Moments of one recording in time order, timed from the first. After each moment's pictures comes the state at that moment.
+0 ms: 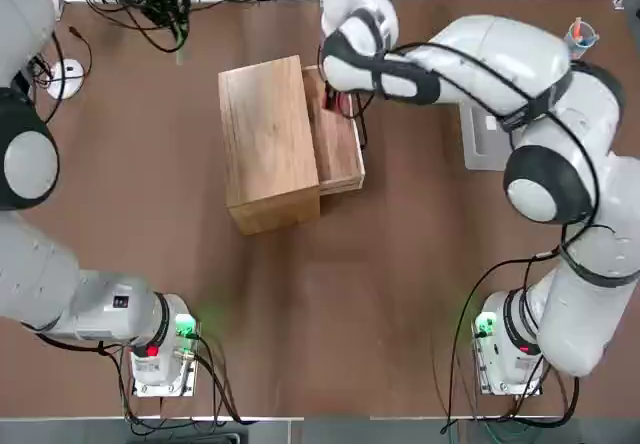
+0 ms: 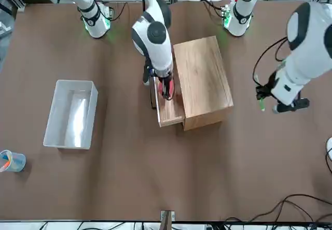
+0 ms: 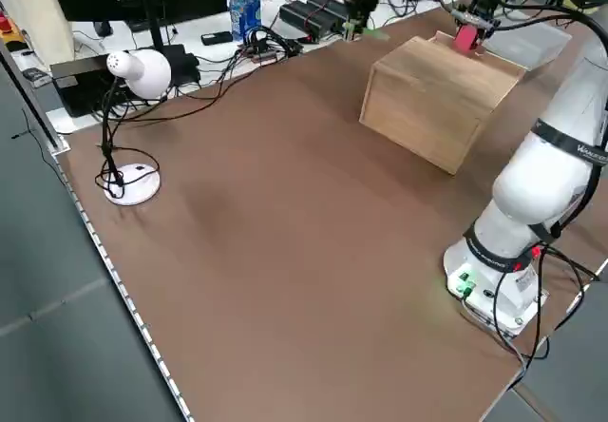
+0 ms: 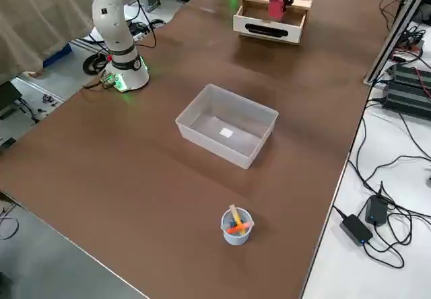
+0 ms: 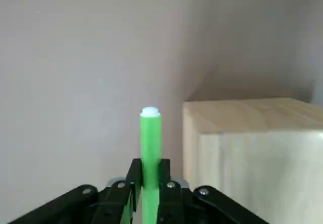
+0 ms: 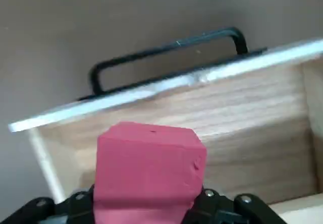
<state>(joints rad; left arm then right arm) -0.05 0.10 -0.19 -1.76 -0.04 1.80 -0.37 0.79 0.47 0.00 -1.49 0.06 2.07 2.38</state>
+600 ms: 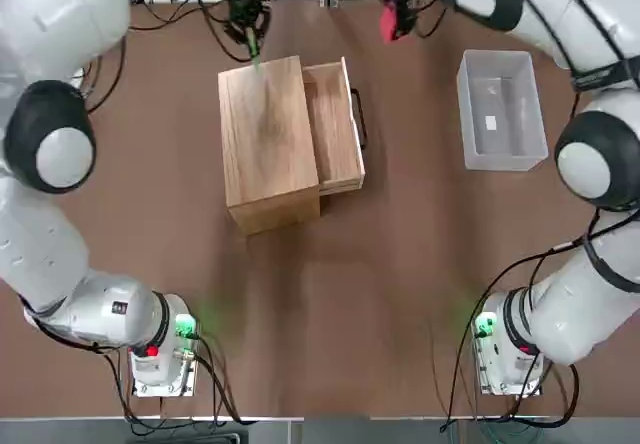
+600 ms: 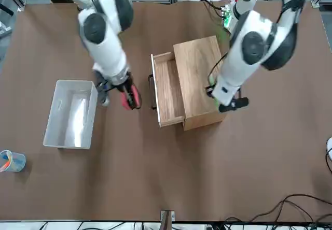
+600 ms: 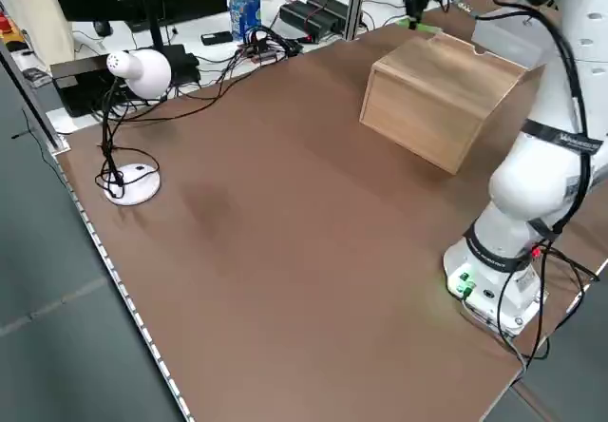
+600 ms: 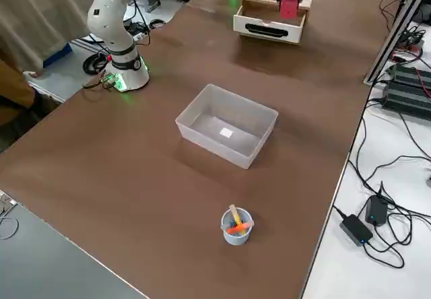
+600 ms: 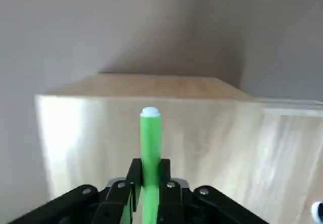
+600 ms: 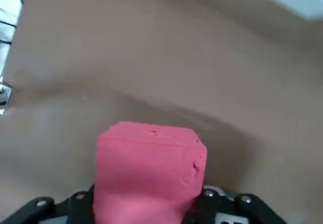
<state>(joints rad) -0.20 0.34 -0.41 -1.56 0.05 1.81 -0.85 0.48 0.31 0.00 -1.49 0.06 1.88 1.50</state>
